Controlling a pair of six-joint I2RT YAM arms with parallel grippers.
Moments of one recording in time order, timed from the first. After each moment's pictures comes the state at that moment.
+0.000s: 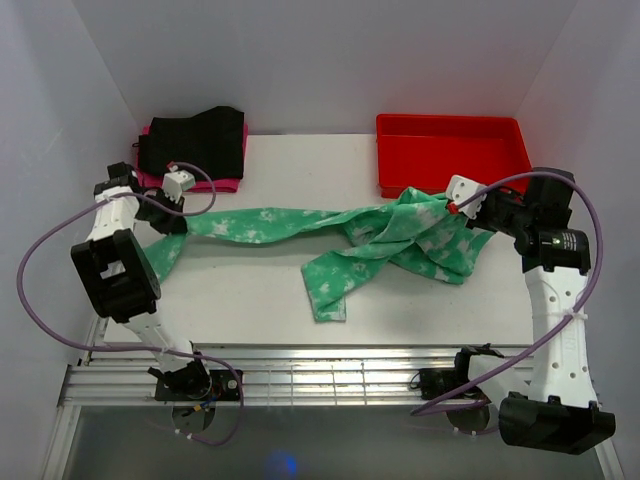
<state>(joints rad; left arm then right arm) 0.36 1.83 1.47 -0.87 0.60 0.90 -0.09 1.01 1.24 -0.82 -0.59 -1.28</state>
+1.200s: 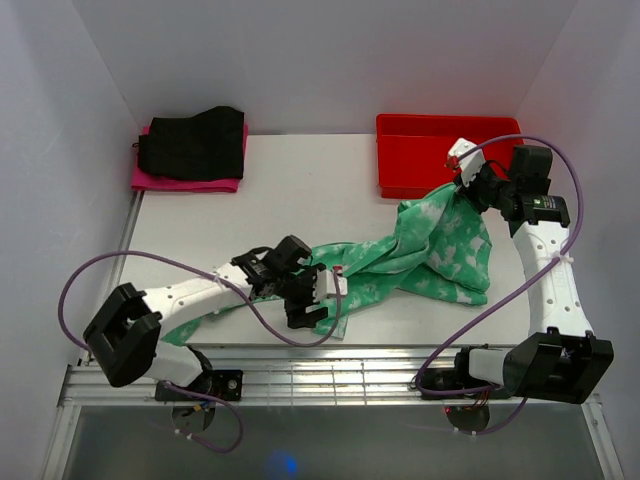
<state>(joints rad) -0.82 1.35 0.84 -0.49 0.47 0.60 -0.08 1.24 1.27 -0.65 -0.54 -0.89</state>
